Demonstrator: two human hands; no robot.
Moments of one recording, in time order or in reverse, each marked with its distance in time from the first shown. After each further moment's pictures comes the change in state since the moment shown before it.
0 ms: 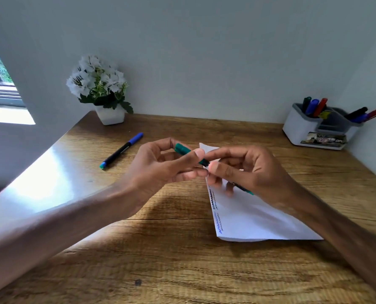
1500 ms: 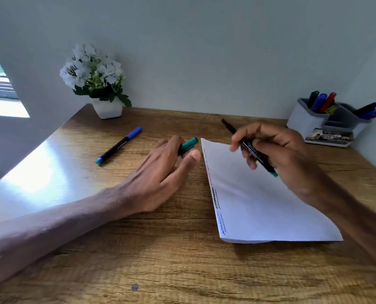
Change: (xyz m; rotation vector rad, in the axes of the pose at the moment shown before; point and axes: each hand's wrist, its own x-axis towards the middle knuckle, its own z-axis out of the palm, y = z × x) left_hand 0.017 -0.029 -0.018 1.088 -0.004 0.384; right_hand 0.001 0.008 -0.033 -0.068 0.157 -0.106
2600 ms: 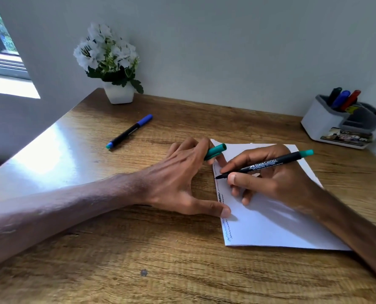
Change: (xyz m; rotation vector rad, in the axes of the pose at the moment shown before) left_hand -0.001 0.015 -0.003 0.164 -0.329 0.127; right_hand -0.010 0.004 0.030 0.051 -0.199 0.147
